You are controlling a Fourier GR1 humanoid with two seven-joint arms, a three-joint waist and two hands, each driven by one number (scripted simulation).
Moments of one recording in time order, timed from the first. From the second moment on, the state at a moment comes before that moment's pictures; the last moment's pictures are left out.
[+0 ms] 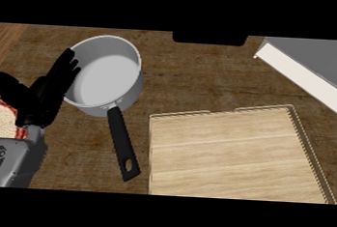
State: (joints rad) left arm -0.28 0.33 -0.04 -1.47 0.24 0.11 0.20; right arm -0.59 -0.97 -0.32 -1.04 -0.02 0.36 -0.11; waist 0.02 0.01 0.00
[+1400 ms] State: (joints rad) left arm -0.29 0.29 -0.01 -1.48 0.21 0.07 0.20; right arm -0.96 -1.03 -0.40 -0.28 0.17 0.19 -0.51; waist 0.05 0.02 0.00
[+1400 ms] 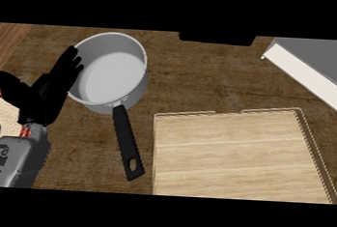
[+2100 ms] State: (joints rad) left arm -0.29 0.28 -0.01 -1.49 0.20 0.07 0.20; right arm -0.92 -1.26 -0.44 -0.14 0.13 0.61 -0.48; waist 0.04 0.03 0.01
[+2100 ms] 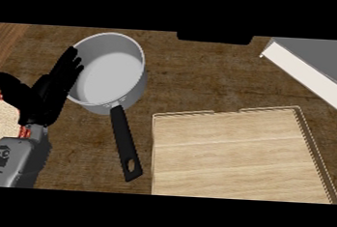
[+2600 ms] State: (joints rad) left arm -0.27 0.28 0.01 -1.48 0.20 0.07 0.19; right arm -0.82 -1.32 -0.46 -0.20 0.10 0.67 -0.53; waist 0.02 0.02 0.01
